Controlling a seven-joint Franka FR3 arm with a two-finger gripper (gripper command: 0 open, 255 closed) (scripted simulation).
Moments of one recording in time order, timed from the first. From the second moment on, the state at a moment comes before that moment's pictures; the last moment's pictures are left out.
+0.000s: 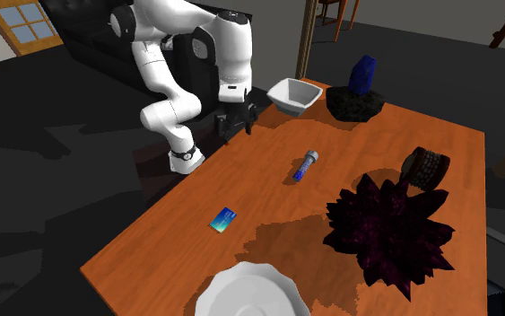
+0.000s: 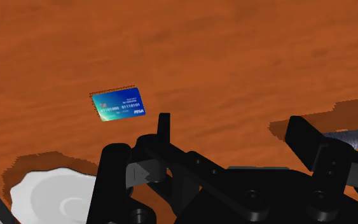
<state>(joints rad) 0.08 -0.62 0.26 -2.32 0.06 1.78 0.09</state>
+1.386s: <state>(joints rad) 0.17 0.05 0.61 -1.95 -0.01 1.94 0.59</state>
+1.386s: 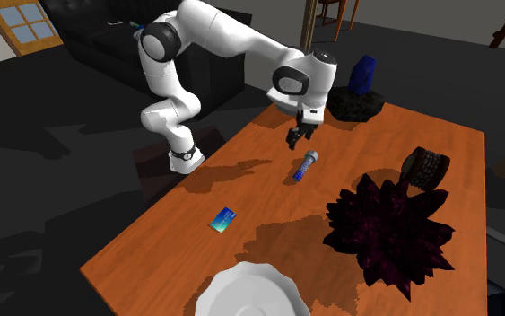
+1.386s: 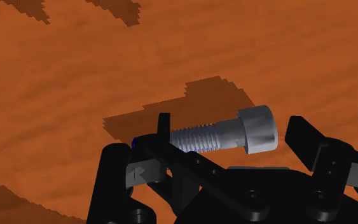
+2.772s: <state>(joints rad) 0.23 0.25 0.63 -1.89 -0.11 2.02 0.71</state>
